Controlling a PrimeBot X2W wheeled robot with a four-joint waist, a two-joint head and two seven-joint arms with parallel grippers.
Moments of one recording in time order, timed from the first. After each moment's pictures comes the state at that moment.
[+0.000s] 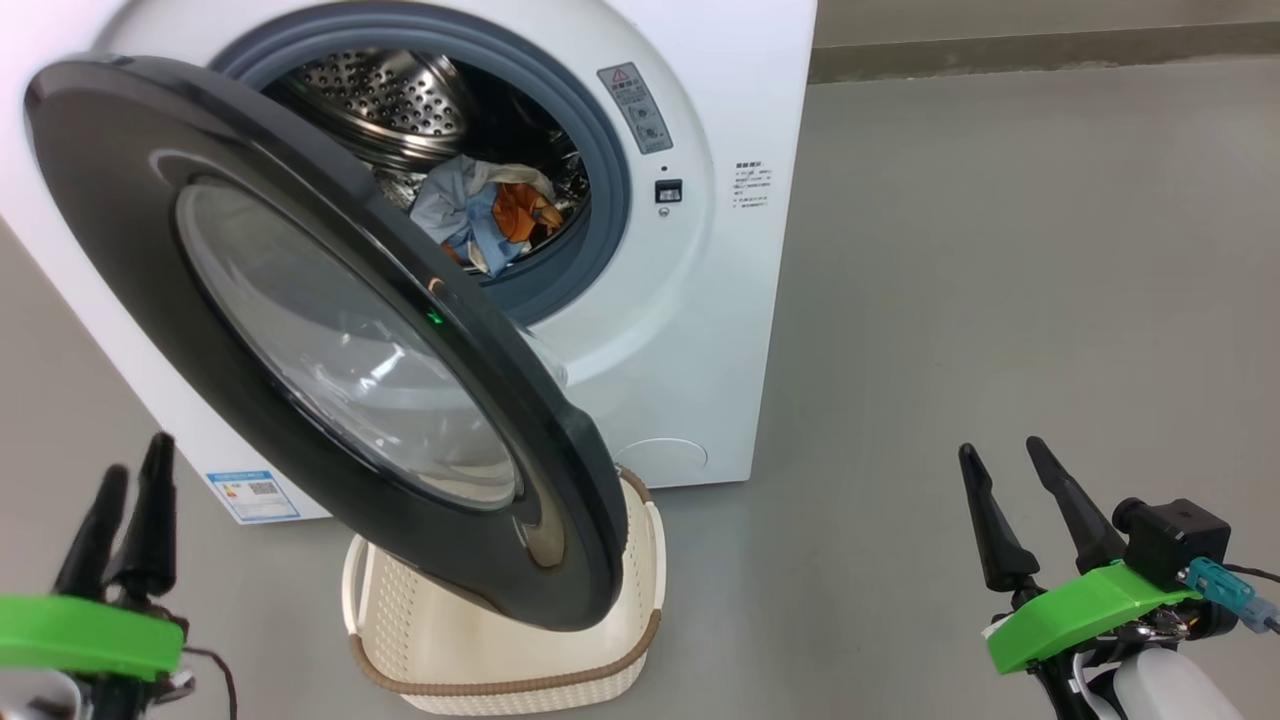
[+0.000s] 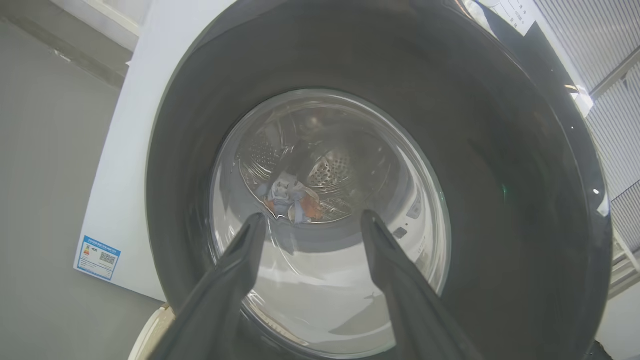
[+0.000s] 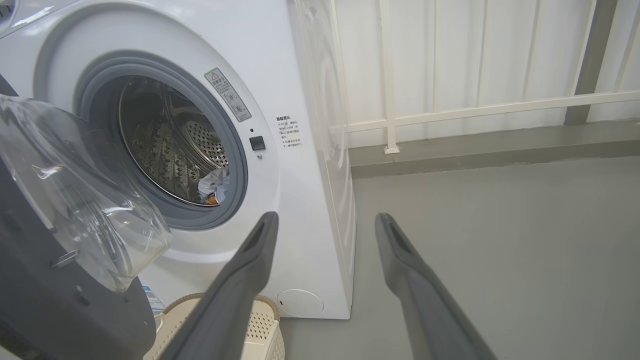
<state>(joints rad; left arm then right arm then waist) -0.16 0.19 0.17 0.10 -0.92 -0.11 0.22 -0.16 -0.19 0.16 0.36 0.44 0.12 -0.25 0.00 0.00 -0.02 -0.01</state>
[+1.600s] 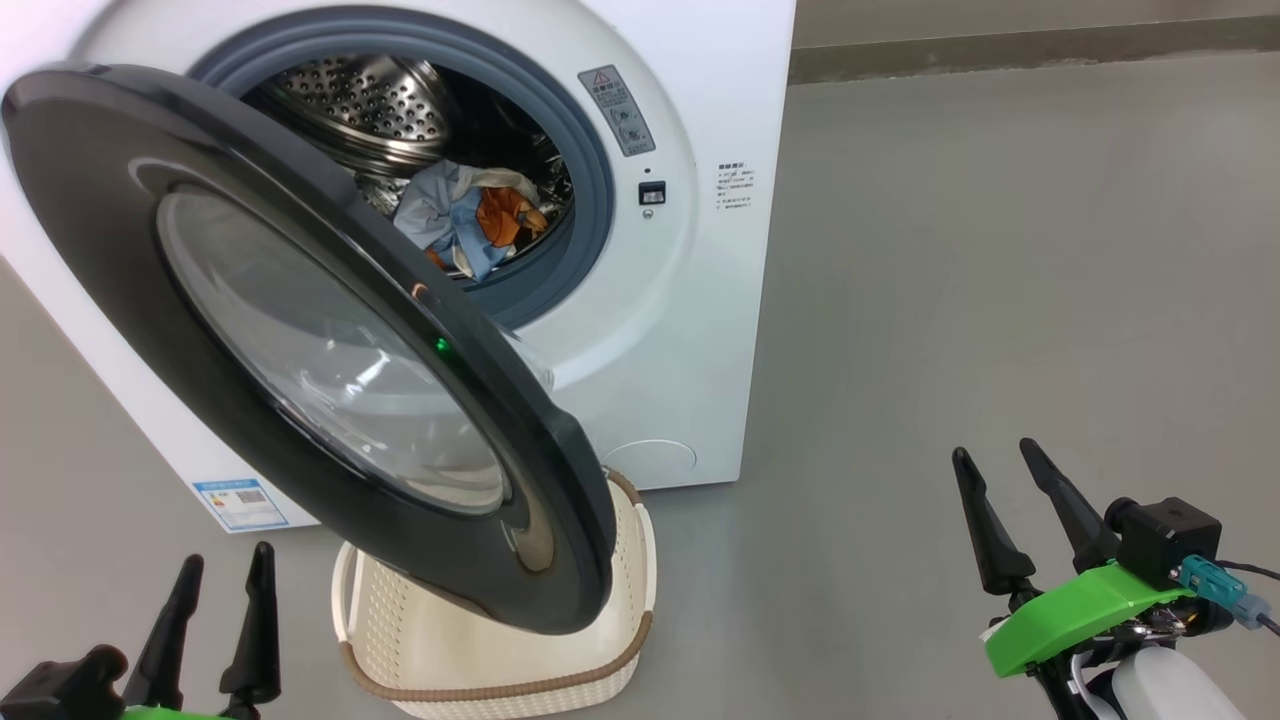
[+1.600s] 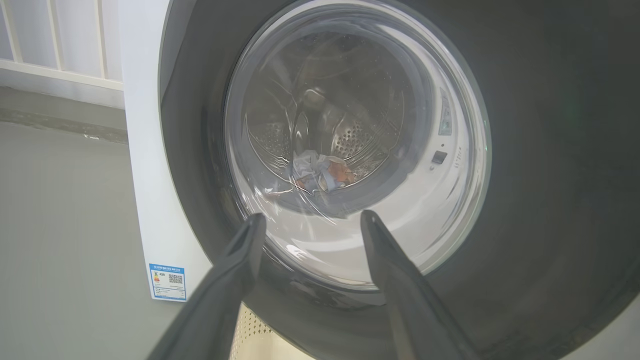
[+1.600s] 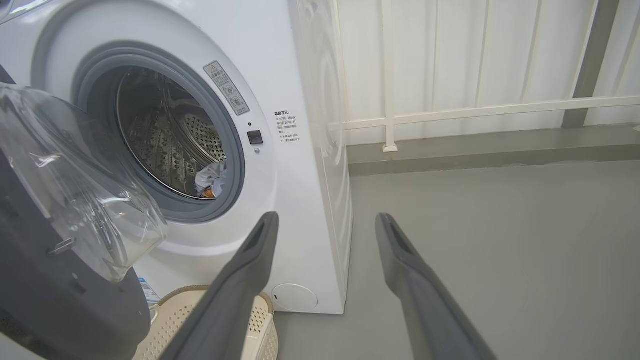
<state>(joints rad) -0.06 0.28 -0.10 0.30 -0.62 -0.13 -0.25 -0.17 -0.21 0.20 0.37 0.44 0.12 -0.25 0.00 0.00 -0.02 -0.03</state>
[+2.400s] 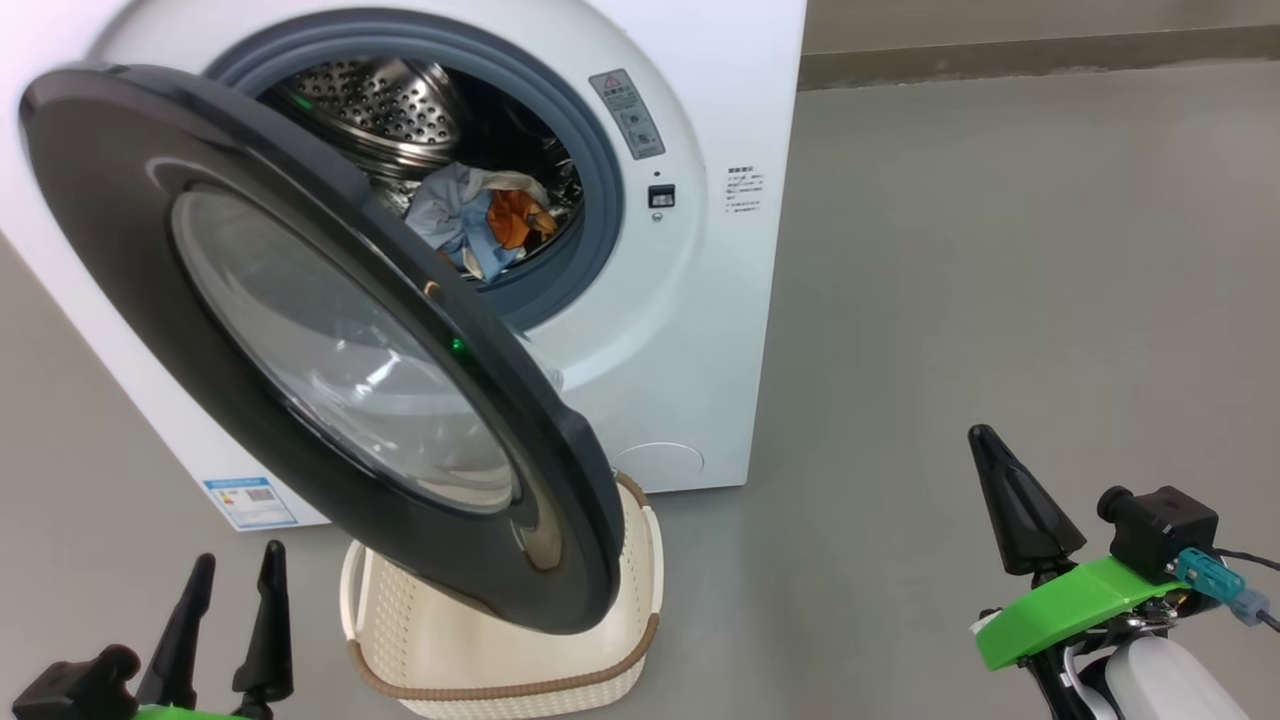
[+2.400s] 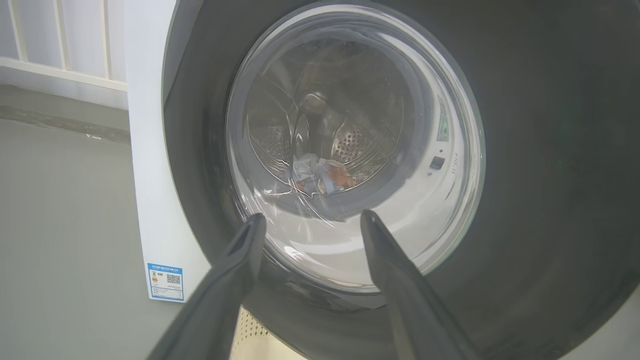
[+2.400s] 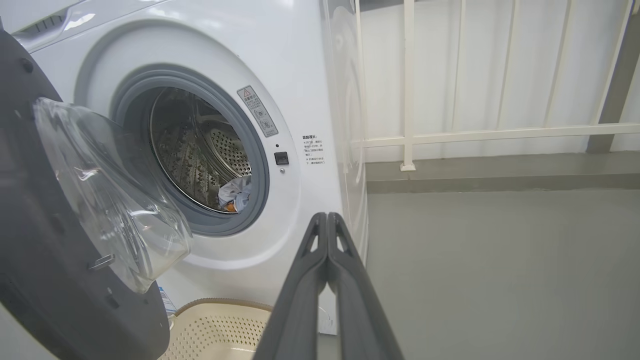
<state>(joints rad) -0.06 0.25 -0.10 0.30 -0.61 -0.13 -0.25 -0.17 -0.22 0.22 0.31 0.44 0.12 -0.25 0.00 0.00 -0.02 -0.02</state>
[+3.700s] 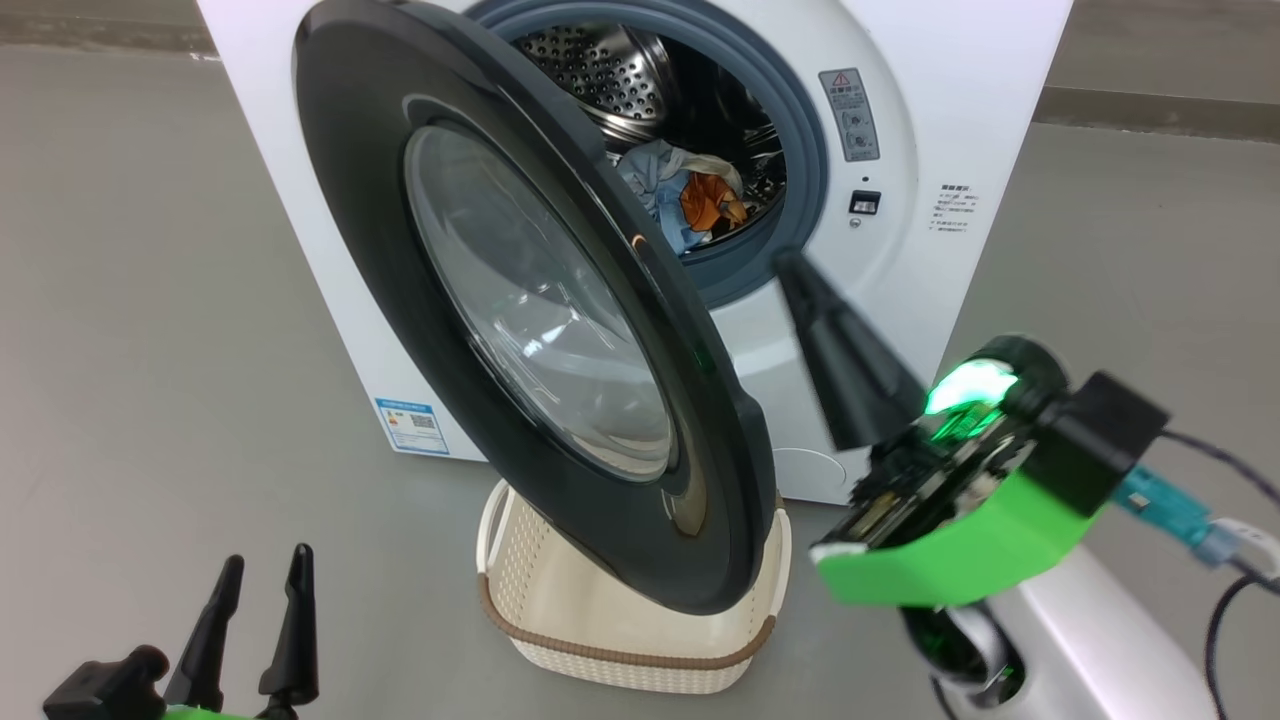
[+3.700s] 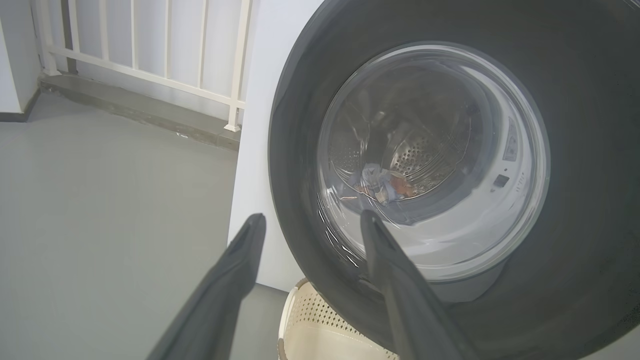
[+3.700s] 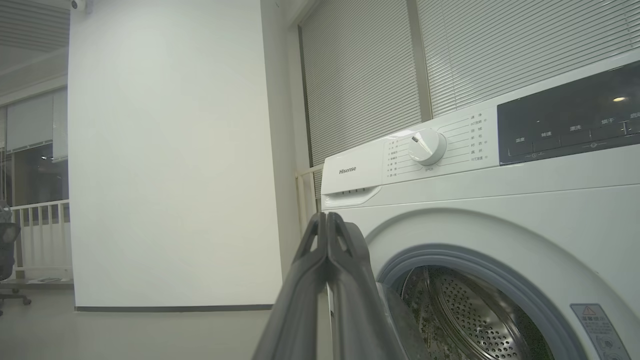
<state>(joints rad) -0.06 0.24 -0.13 0.30 -0.61 -0.13 -0.26 -0.40 -0.14 0.45 -0.07 0.51 0.12 -0.26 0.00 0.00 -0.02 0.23</state>
